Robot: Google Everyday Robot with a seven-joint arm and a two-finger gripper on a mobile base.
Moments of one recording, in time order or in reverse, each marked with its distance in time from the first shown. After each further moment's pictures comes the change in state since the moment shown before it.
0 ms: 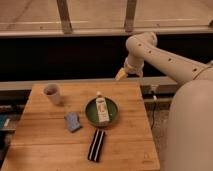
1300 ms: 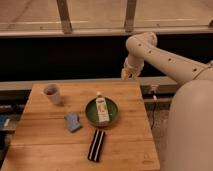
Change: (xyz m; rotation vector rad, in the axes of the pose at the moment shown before) arm 0.000 0.000 0.000 0.000 0.000 0.000
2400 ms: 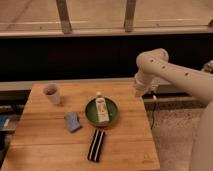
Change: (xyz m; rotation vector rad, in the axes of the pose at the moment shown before) arm 0.113 -0.012 0.025 -0.018 0.120 0.083
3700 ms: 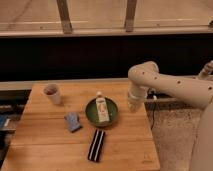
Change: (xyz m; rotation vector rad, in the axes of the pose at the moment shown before) arm 0.066 0.035 0.043 -0.016 0.160 0.006
